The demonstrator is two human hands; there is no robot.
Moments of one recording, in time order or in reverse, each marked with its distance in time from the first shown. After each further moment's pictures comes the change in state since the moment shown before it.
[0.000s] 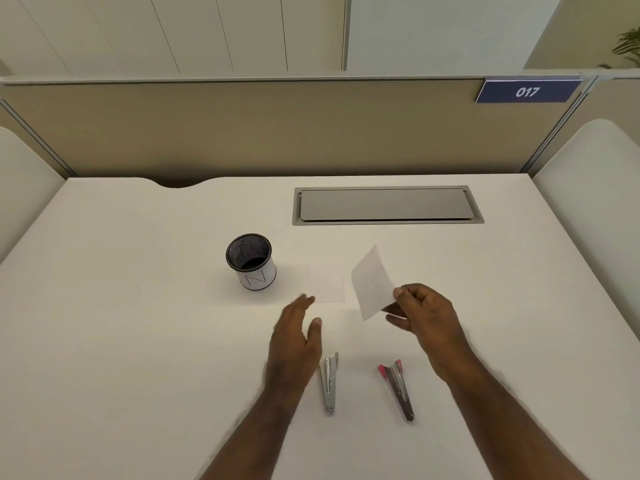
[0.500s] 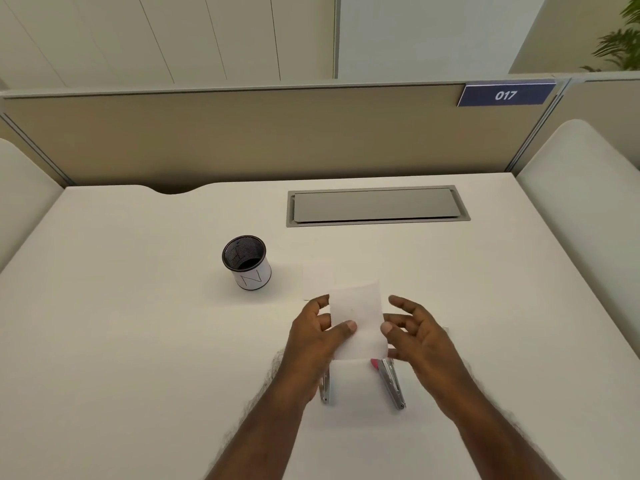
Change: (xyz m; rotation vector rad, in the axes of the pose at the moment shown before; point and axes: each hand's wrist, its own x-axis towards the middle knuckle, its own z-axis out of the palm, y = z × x) left_hand -0.023 0.067 -0.012 -0.708 -0.351 -0.353; right_hand -0.064 -0.002 -0.007 -0.030 -0.084 0.043
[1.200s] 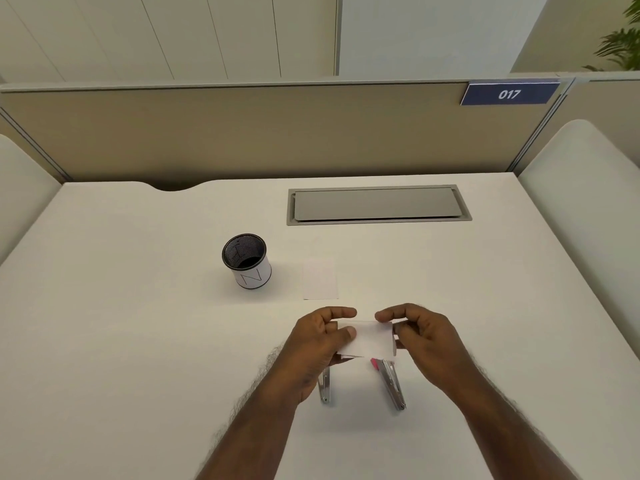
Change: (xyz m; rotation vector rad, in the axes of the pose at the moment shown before) left_hand -0.001 0.005 -0.007 0.016 -0.145 -0.130; right_hand 0.014 -0.003 -0.009 -0.353 0.016 -0.133
